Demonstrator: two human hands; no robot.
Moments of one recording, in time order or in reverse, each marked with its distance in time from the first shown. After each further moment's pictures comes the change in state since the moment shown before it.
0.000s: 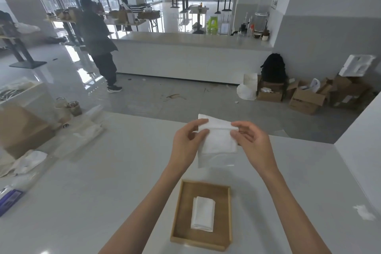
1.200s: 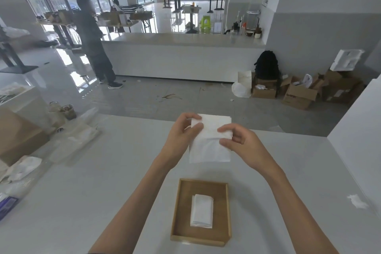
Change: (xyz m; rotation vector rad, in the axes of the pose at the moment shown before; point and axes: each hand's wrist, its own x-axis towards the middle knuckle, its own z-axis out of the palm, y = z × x) left_hand 0.006 0.010 -0.013 -0.161 -0.208 -0.114; right_hand -0.011 -0.009 -0.005 -0.014 -0.300 0.065
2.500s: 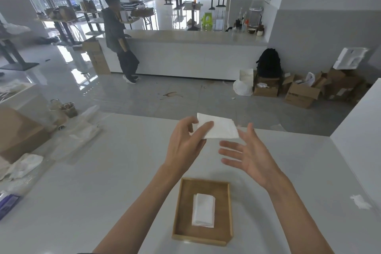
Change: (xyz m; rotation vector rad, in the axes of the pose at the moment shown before) left_hand 0.000 -0.035 -0.001 1.005 0.260 0.861; right_hand -0.014 0.002 0.005 0.627 0.083 0.429
